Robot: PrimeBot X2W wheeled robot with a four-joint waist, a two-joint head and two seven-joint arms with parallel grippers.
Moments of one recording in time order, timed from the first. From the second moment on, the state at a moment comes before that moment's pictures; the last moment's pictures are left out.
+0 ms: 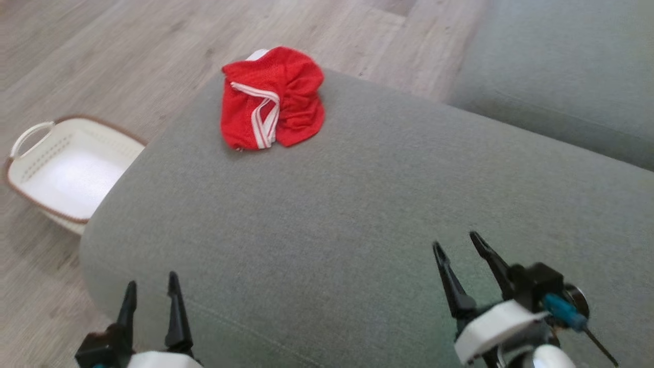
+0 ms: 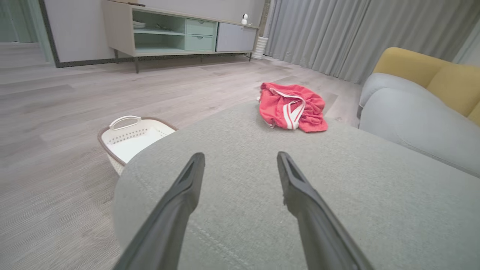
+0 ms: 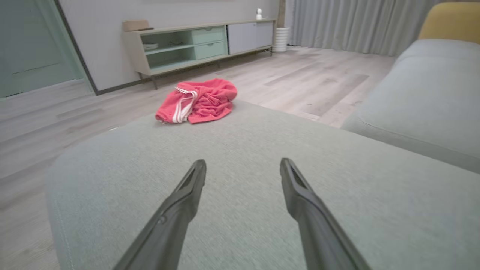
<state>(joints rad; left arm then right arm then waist) 0.09 0.40 -0.49 0.02 -0.69 0.41 -0.21 0.09 -0.04 0.19 0.08 0.10 0.12 0.01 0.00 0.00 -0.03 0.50</state>
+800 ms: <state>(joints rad) -0.19 0.64 -0.21 -0.13 -0.67 0.38 -0.18 0.01 -0.04 0.13 -0.12 -0.04 0.12 0.10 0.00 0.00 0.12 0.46</state>
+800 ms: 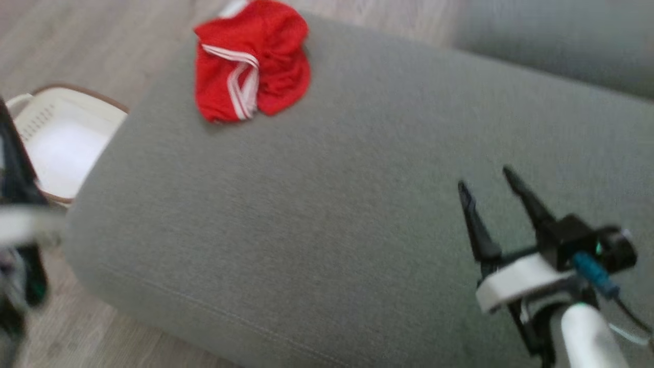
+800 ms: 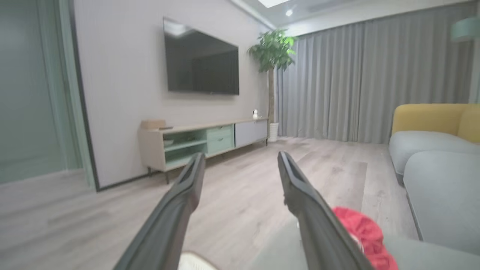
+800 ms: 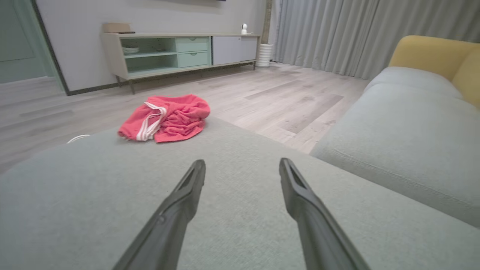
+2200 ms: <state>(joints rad) -1.11 0.42 -0.30 0.89 -0.85 0.03 0.05 -0.24 -0.06 0.19 -0.30 -0.13 0.12 0.21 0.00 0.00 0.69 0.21</state>
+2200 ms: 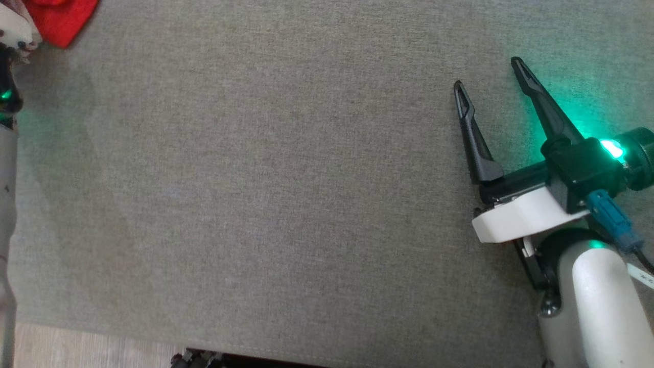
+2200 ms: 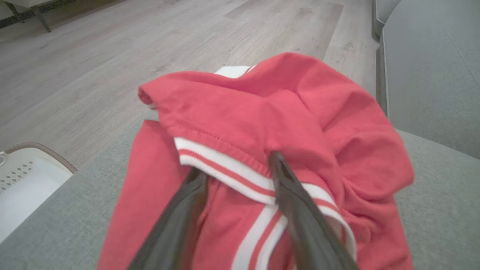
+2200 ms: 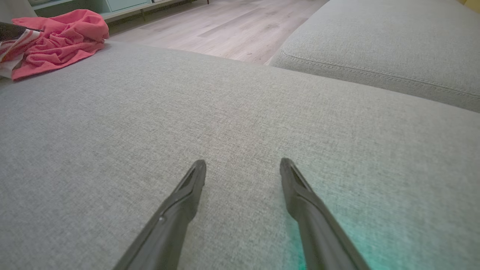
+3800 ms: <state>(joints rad) -0.94 0.19 -0.68 0.15 -0.79 0.11 0.22 -0.02 -0.05 0.03 -0.04 0.09 0.12 0.02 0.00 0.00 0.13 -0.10</state>
